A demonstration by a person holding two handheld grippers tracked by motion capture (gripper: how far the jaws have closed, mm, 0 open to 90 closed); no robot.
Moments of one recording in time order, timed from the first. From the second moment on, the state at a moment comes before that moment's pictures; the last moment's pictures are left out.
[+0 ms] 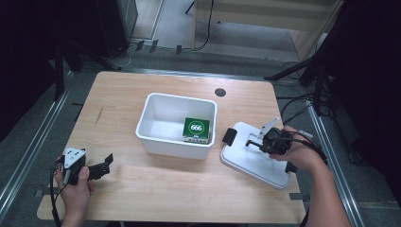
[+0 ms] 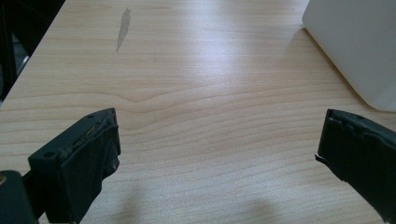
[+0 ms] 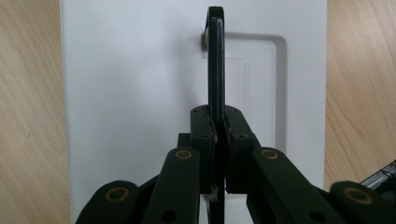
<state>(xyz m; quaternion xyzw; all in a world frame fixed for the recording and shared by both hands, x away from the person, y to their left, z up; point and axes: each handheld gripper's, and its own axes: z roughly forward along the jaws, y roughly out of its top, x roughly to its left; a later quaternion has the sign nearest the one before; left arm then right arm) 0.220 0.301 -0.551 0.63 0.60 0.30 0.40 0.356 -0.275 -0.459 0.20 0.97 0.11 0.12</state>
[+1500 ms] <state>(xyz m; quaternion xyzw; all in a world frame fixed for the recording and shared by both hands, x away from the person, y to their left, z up) 0.221 0.299 -0.551 0.63 0.60 0.30 0.40 0.344 -0.256 -0.332 0.14 0.97 0.16 0.14</state>
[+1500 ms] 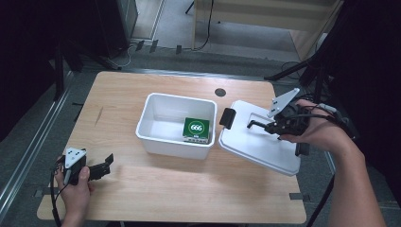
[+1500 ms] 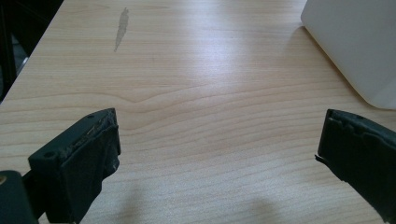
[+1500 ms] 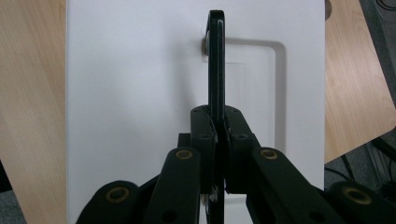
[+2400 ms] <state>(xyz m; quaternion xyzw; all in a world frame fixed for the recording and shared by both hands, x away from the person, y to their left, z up) 0.220 0.301 -0.551 0.62 0.60 0.30 0.40 0.368 -0.154 -0.320 0.07 0.97 0.17 0.12</state>
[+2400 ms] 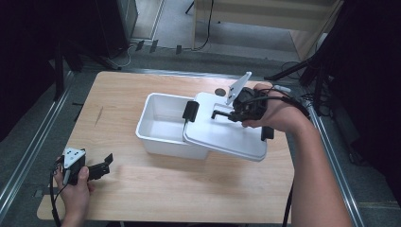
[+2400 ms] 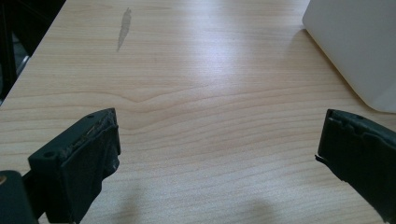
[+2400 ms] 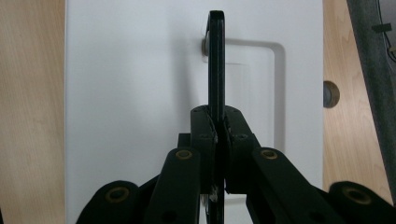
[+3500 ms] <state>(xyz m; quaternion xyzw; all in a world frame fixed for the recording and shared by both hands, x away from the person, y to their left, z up) 0.220 0.301 -0.551 0.62 0.61 0.30 0.40 0.391 -0.045 -0.332 0.03 0.98 0.18 0.11</state>
